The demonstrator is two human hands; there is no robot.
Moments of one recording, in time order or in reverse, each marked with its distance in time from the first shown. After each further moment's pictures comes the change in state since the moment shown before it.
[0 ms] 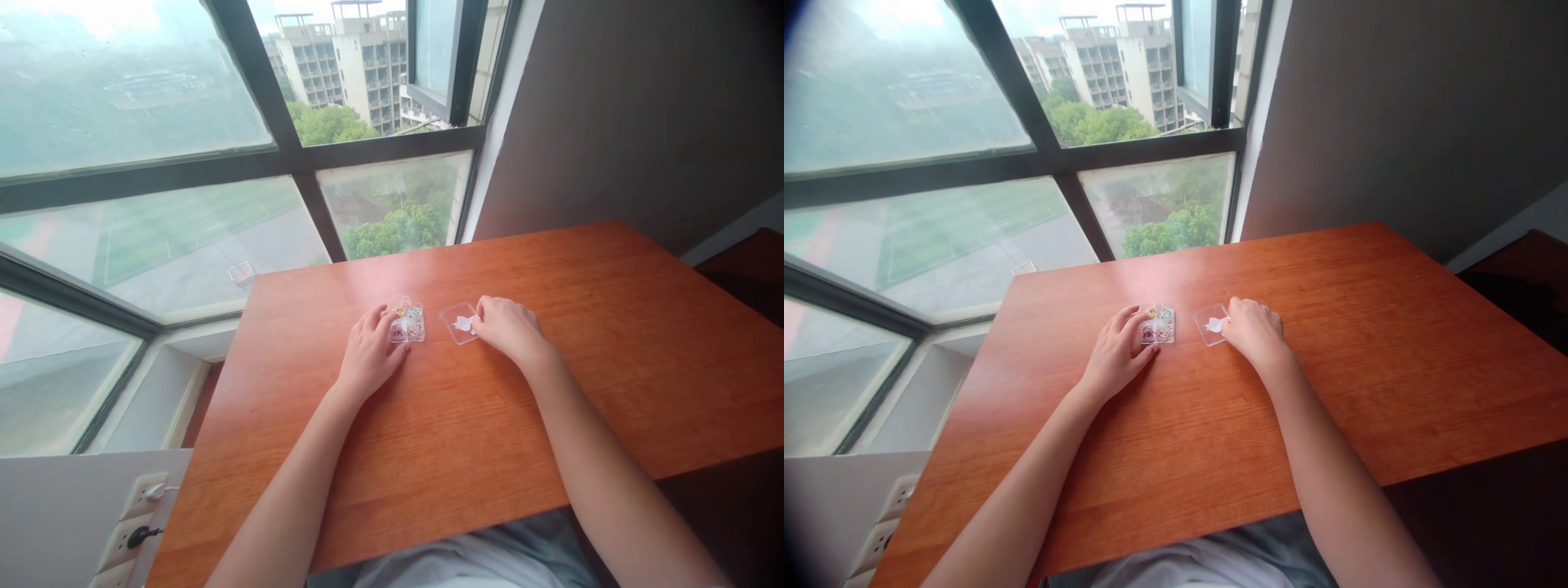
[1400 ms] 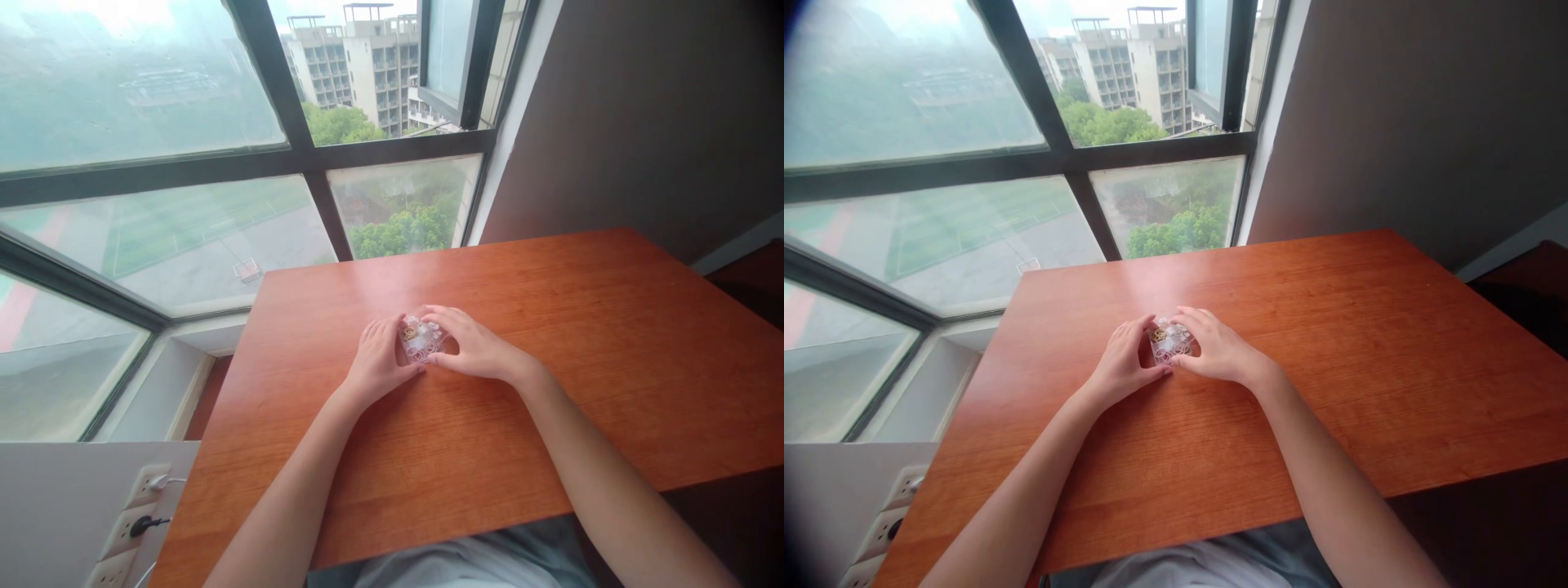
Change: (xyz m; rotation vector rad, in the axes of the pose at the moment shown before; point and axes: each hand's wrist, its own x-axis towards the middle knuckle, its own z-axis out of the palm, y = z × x) left_hand -0.006 0.001 0.000 -0.189 -0.037 0.017; right_hand -0.019 -0.035 0.016 0.595 -0.064 -0.719
